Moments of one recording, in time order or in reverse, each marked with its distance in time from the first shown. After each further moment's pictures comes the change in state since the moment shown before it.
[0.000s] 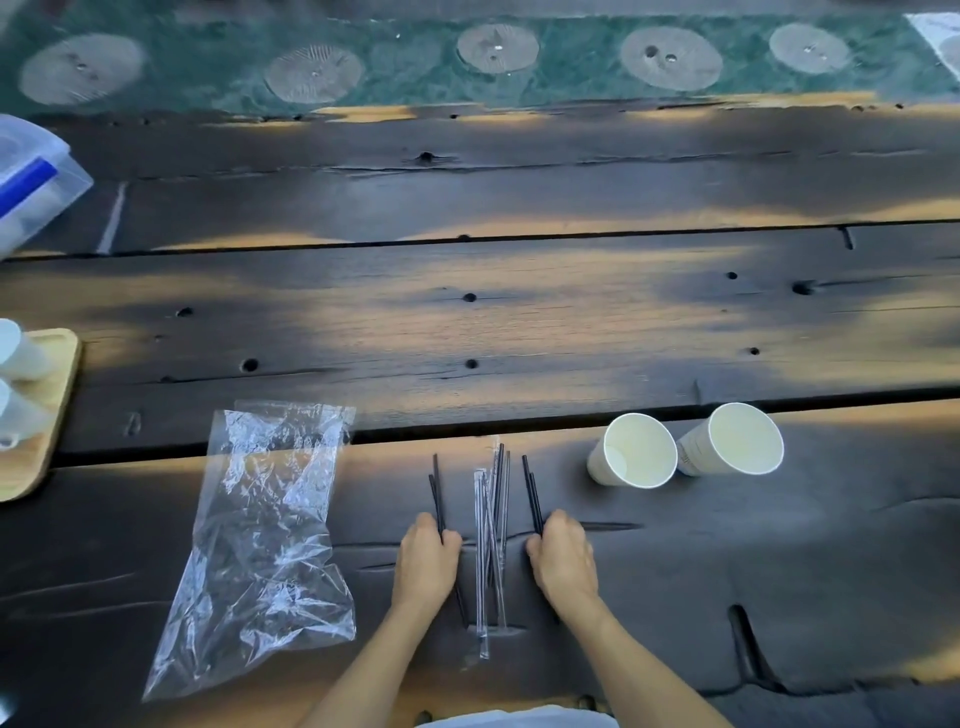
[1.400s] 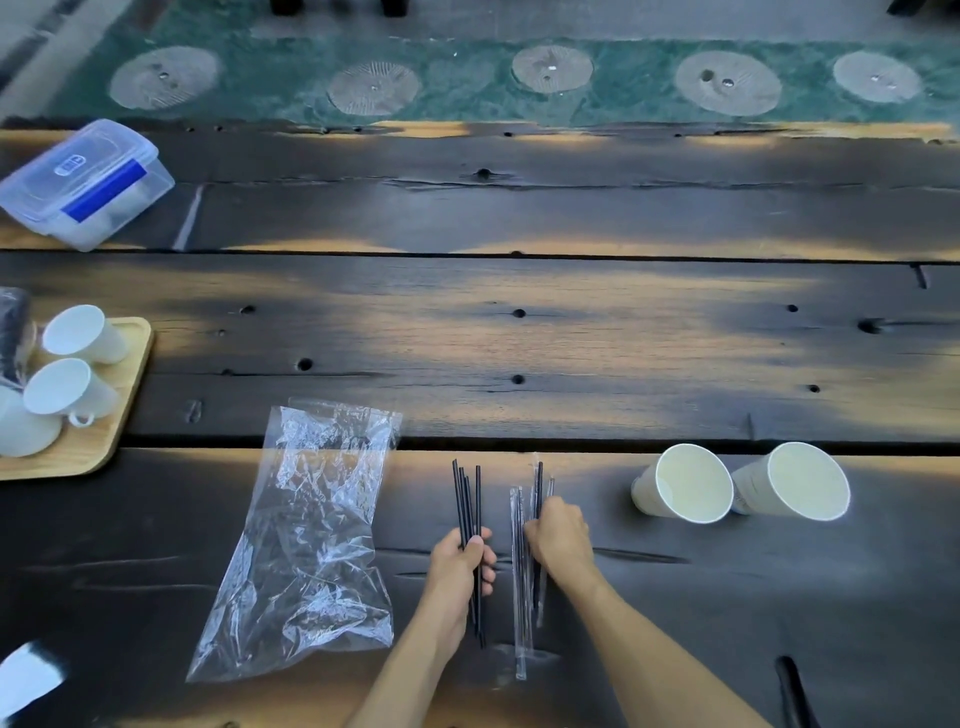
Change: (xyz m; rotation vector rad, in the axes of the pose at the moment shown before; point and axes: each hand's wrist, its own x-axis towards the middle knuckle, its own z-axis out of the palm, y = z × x) left_hand -0.014 0.002 -0.022 -0.946 -0.186 -0.223; right_hand 0.024 -0.067 -0.002 0.005 -0.093 -0.065
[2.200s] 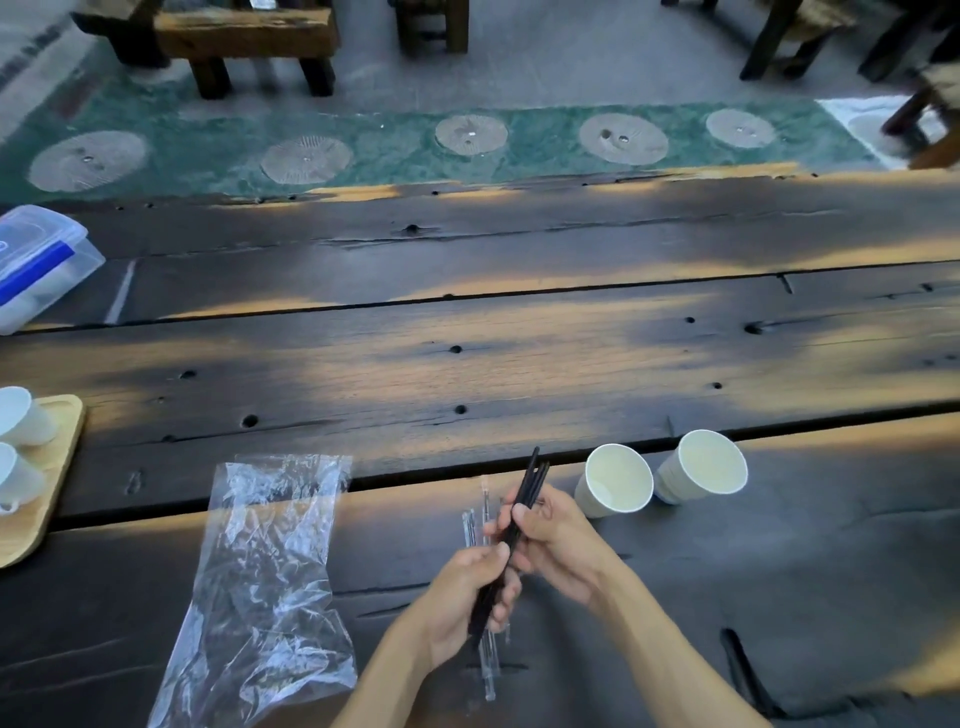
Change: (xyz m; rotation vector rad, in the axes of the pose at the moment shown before) left_hand -0.044 0.031 0.031 0.030 -0.671 -0.023; right_hand -0.053 0.039 -0.079 1.498 -0.535 -0.411
